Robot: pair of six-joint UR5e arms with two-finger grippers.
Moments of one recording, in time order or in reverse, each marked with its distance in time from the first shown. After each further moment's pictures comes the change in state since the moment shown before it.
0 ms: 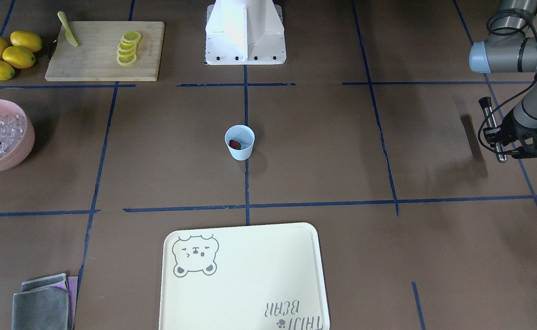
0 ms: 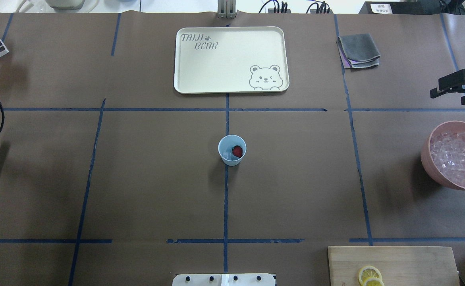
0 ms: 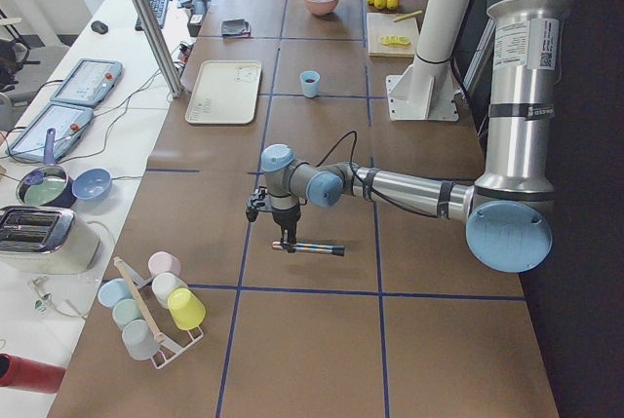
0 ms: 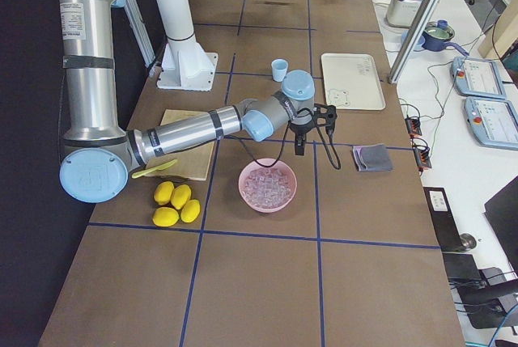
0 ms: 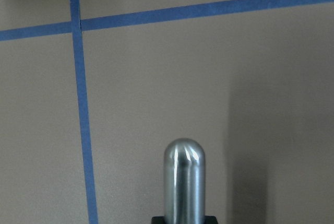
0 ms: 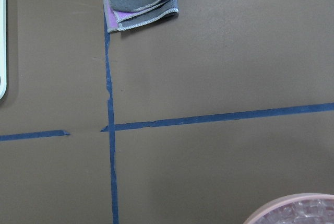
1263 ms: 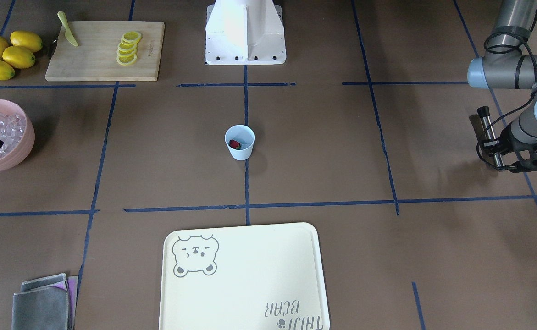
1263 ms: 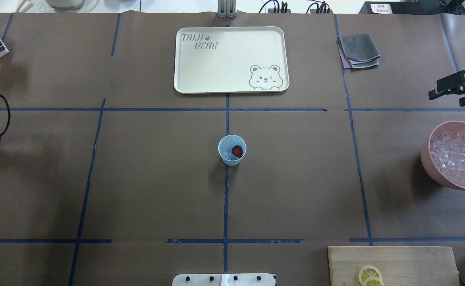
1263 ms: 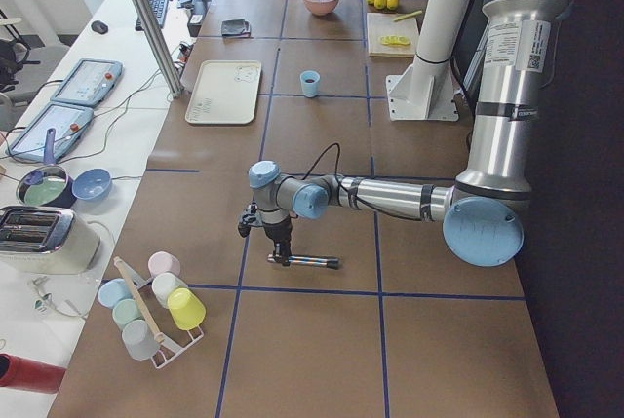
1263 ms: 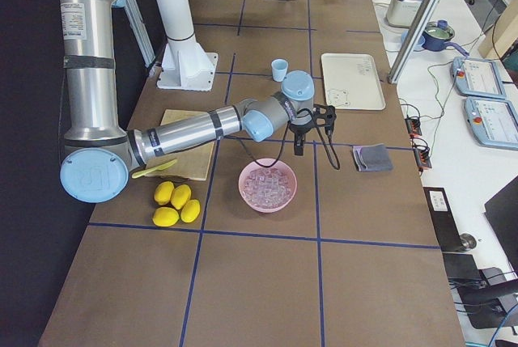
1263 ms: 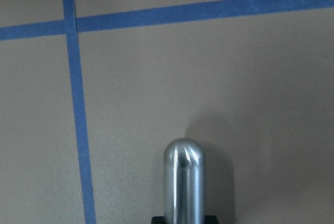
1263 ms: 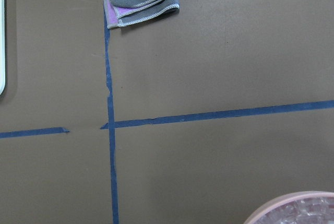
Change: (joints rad) left arm 0.003 -0.069 0.116 -0.007 -0.007 0.001; right arm -0.008 -0.001 -0.001 0.001 0.000 0.002
